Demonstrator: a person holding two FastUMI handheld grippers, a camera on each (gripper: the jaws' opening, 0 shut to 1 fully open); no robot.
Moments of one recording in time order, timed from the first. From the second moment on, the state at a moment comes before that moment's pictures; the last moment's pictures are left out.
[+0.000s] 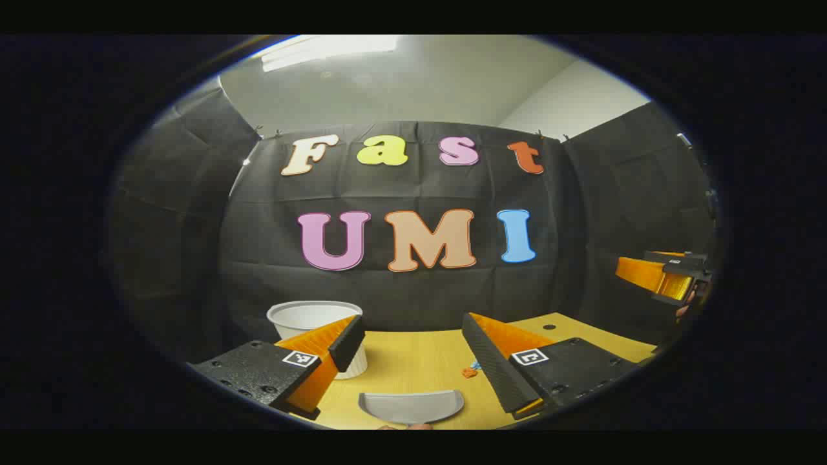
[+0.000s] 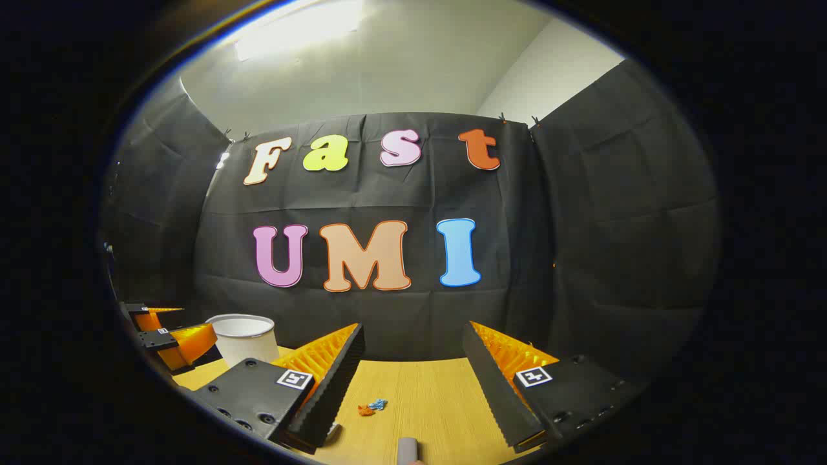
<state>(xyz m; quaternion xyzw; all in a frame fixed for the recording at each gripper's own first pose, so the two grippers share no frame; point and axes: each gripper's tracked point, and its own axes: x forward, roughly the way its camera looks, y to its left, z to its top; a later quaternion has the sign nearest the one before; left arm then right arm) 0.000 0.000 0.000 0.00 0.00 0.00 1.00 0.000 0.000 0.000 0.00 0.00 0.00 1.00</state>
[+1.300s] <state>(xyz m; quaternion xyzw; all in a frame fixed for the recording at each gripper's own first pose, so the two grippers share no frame) -0.006 0.005 0.002 0.01 0.00 0.02 1.00 -0.007 0.022 -0.005 -0.01 0.02 0.03 1.00</state>
